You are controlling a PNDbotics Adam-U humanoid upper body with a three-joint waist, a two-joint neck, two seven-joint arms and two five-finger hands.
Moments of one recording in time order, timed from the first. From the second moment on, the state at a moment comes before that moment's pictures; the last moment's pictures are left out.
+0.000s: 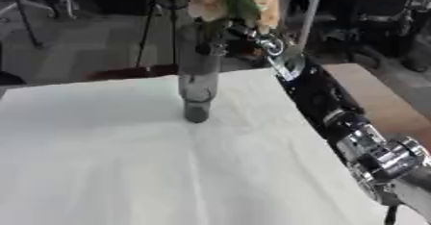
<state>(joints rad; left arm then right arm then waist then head) -0.28 0.20 -0.03 -1.73 0.06 0.08 -0.01 -0.85 -0.68 -0.03 -0.96 0.37 -0.38 0.43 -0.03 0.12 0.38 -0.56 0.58</state>
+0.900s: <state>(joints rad) -0.28 0.20 -0.03 -1.73 0.06 0.08 -0.01 -0.84 -0.68 -0.04 -0.99 0.32 -0.36 0.39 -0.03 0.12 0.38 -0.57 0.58</state>
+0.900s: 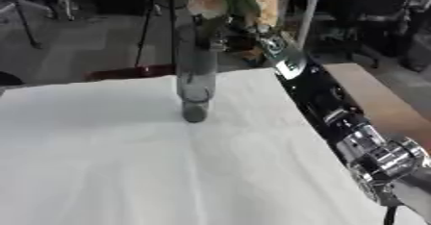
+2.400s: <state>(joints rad) -0.27 0.20 -0.03 -1.73 0.06 0.07 -0.01 -0.76 -0.70 -0.06 -1.04 0.33 -0.37 0.33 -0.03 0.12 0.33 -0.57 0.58</state>
